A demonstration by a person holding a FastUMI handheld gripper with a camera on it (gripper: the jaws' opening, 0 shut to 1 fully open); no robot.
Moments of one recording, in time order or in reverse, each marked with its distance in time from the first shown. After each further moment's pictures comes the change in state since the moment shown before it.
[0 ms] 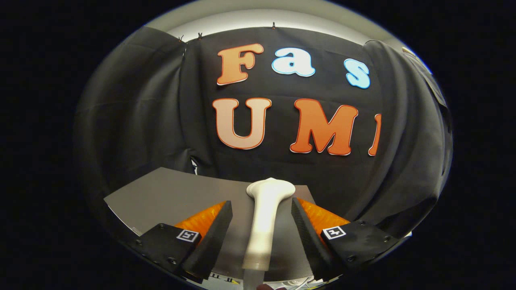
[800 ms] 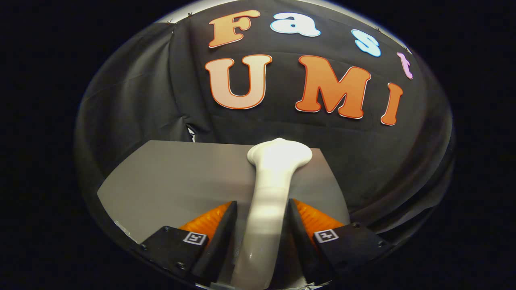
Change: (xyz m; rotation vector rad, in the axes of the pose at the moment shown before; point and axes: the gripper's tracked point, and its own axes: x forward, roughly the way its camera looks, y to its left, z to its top) arm 0.042 -0.001 -0.064 0.054 0.277 0.030
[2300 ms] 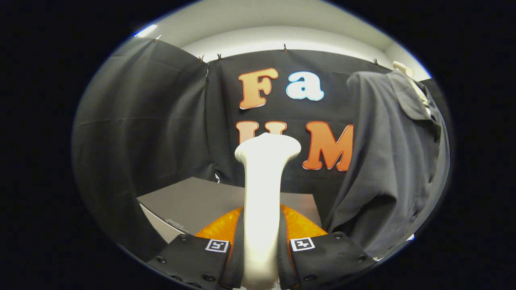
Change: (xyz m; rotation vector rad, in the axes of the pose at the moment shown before) arm -0.211 0.021 0.030 -0.102 -0.471 0.126
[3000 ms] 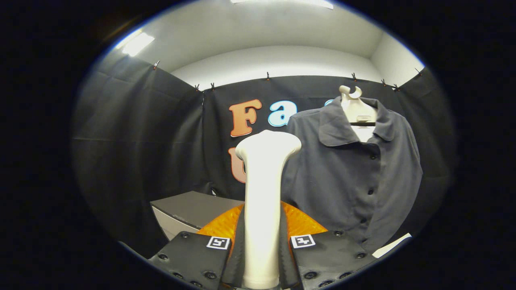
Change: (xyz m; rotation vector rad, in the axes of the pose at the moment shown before) arm -0.149 -0.114 0.035 0.053 -0.162 -0.031
